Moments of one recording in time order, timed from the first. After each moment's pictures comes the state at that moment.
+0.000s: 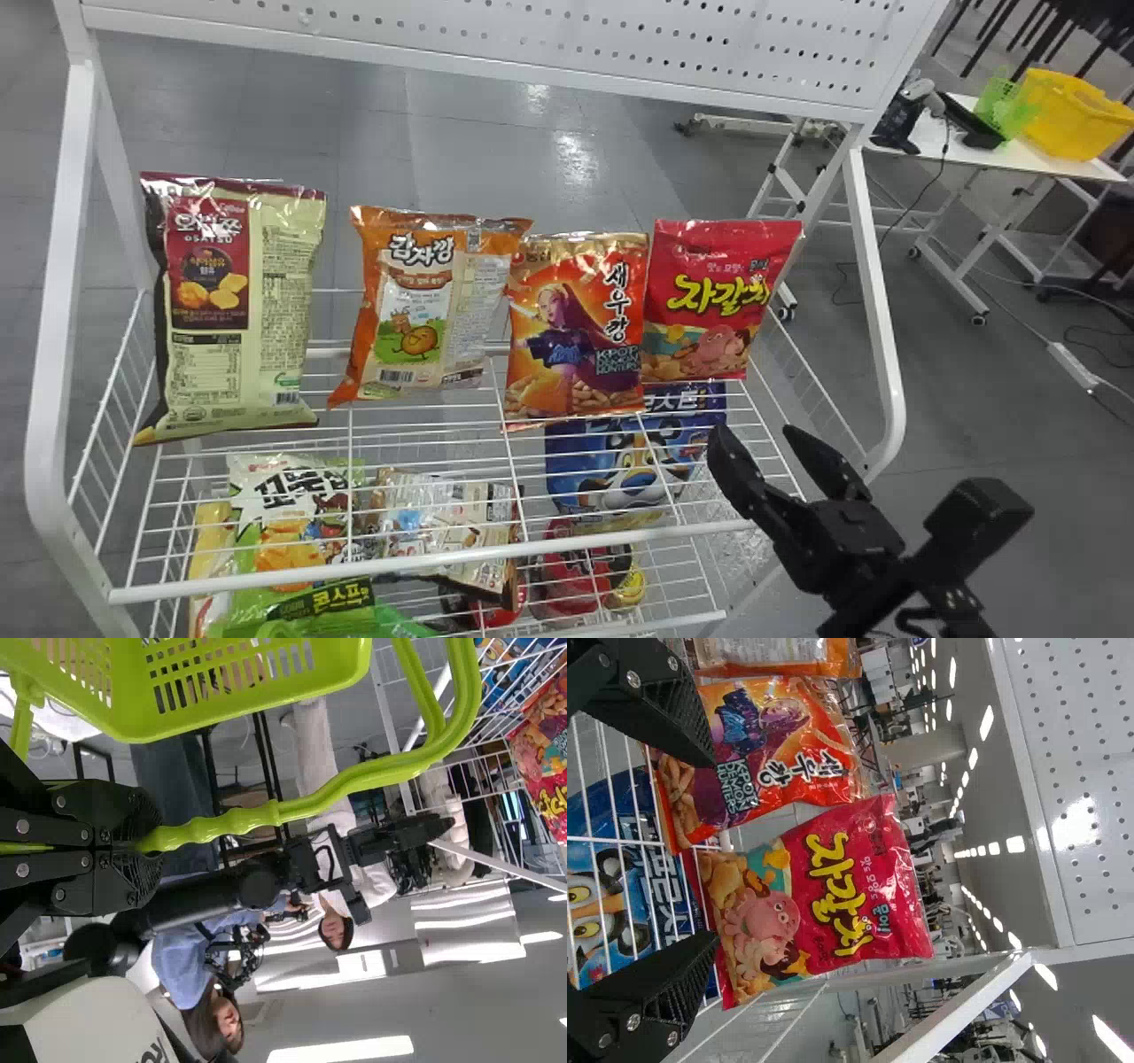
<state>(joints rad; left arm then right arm) 0.49 0.31 0.16 -2.26 0.29 1.57 -1.57 0.51 0.00 -0.41 -2.08 -0.35 0.23 0.40</state>
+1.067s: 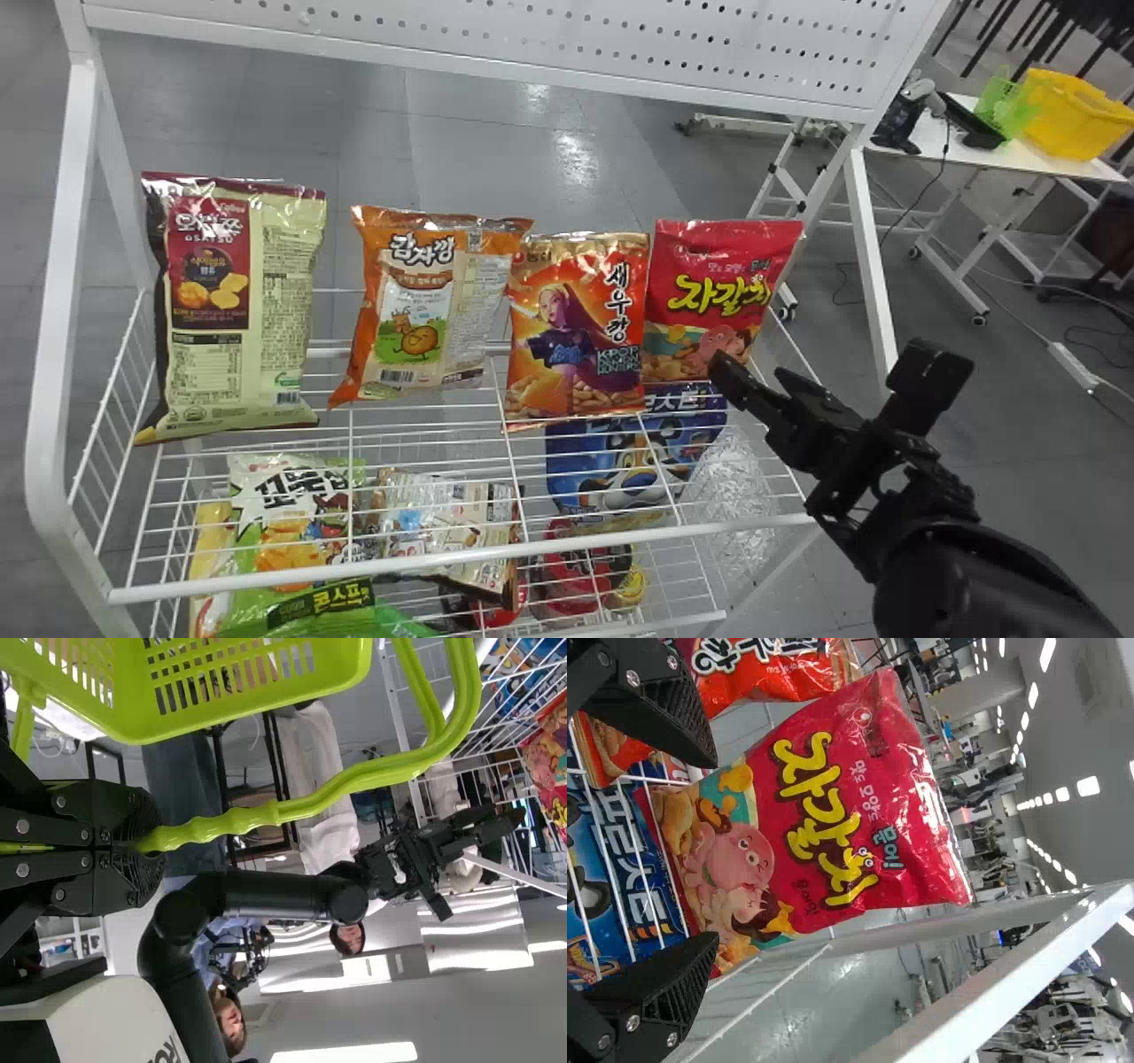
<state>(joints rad) 0.52 0.34 0.17 -2.27 0.30 1.57 -1.57 0.11 0.00 -0.50 -1.92 -0.22 0.64 0.38</state>
